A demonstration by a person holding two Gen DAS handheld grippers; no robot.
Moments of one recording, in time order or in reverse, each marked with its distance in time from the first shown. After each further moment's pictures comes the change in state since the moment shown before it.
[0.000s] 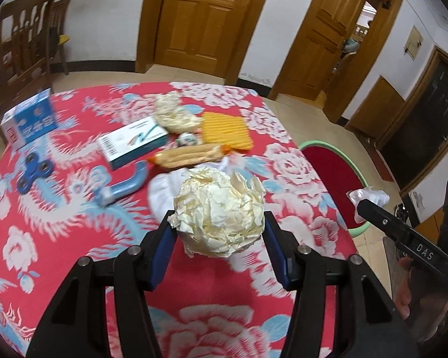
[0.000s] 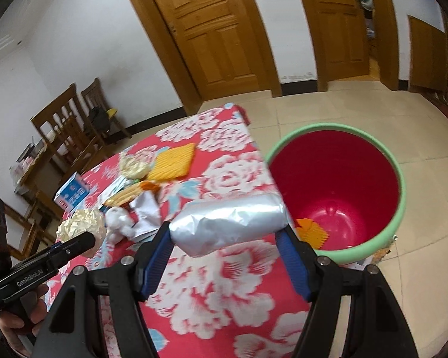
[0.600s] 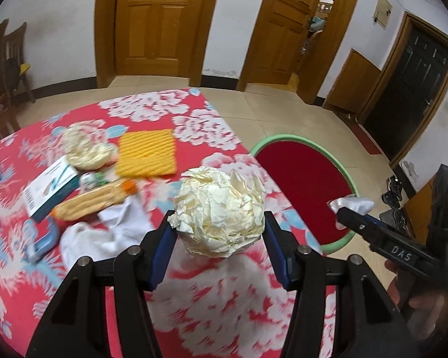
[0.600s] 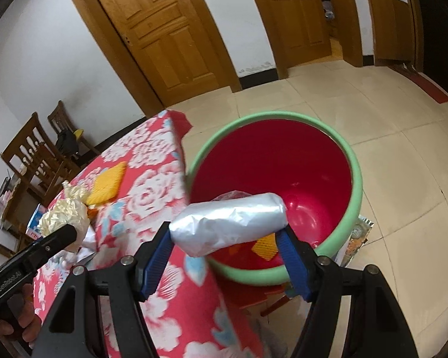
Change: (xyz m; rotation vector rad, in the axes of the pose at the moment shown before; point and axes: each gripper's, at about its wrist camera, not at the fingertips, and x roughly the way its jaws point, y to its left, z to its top) left arm 0.061 -0.084 0.030 0.166 0.023 -0.073; right arm 0.022 -0.089 0.011 0.148 0.012 -0.097
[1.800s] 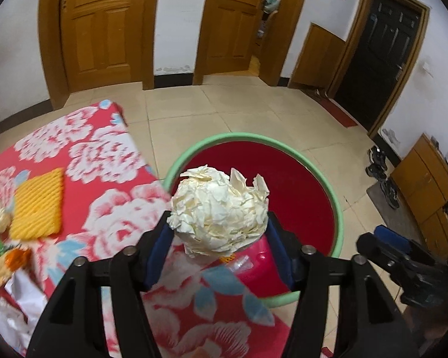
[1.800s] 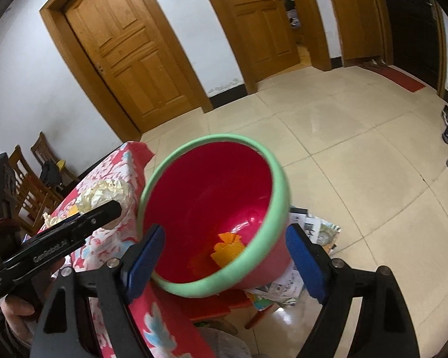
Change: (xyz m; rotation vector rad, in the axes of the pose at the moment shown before) left arm 0.088 -0.095 0.029 0.184 0.041 -0.111; right arm -0.035 -0.070 -0.001 0.110 -0.105 -0.081
